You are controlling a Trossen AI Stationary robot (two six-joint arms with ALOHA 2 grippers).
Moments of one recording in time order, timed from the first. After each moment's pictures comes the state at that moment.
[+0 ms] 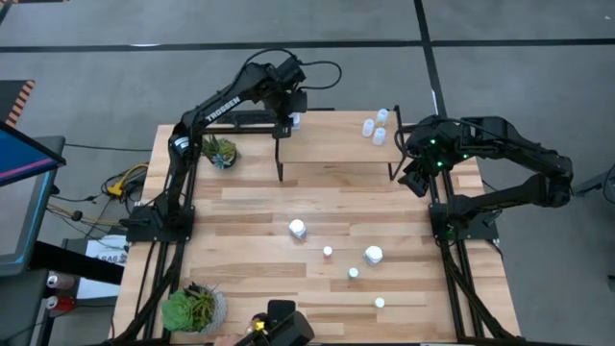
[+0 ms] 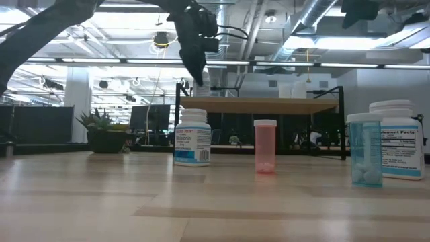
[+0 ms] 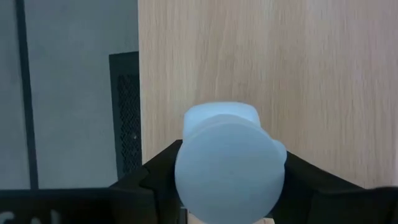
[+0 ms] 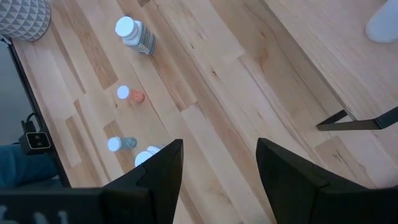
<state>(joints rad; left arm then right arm) 0.63 2.13 2.32 -1.37 0.02 0.67 -0.25 1.07 1.44 -1.38 -0.10 0.38</state>
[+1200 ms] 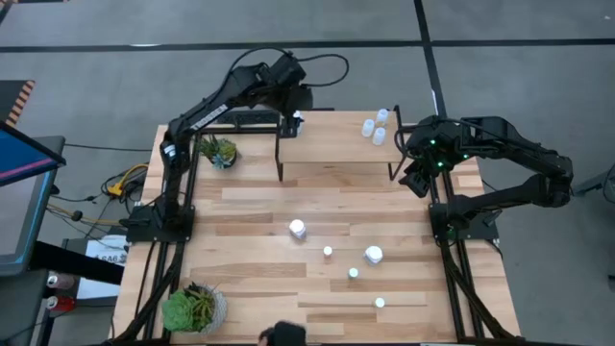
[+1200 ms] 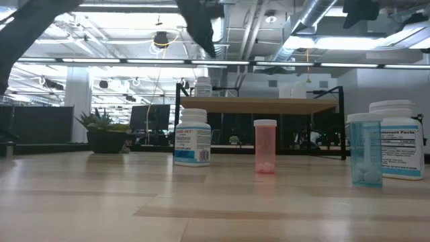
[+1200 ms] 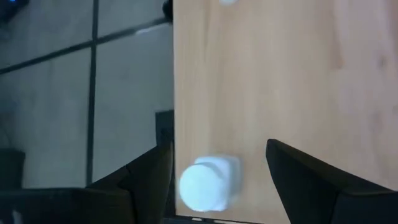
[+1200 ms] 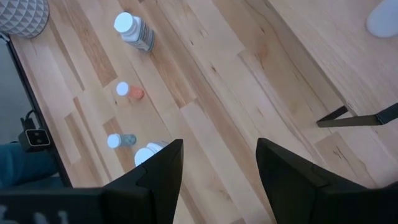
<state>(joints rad) 0.51 2.00 2.36 -1.26 -0.04 0.66 -0.25 1.07 1.44 -1.39 -0.11 0.39</state>
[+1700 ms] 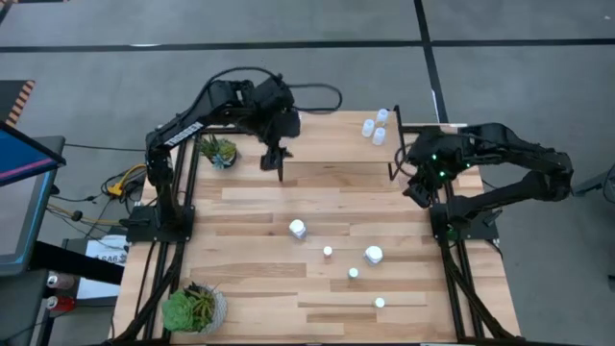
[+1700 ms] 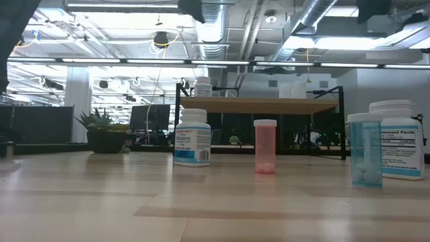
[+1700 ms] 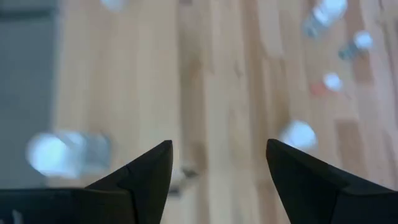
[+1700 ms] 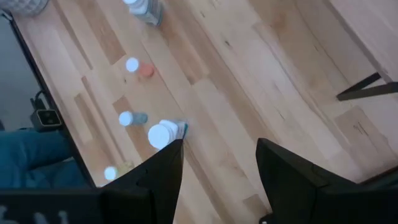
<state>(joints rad) 0.31 1.86 2.36 -1.53 0.11 0.35 -0.08 1.07 1.44 -1.44 -0.07 0.55</state>
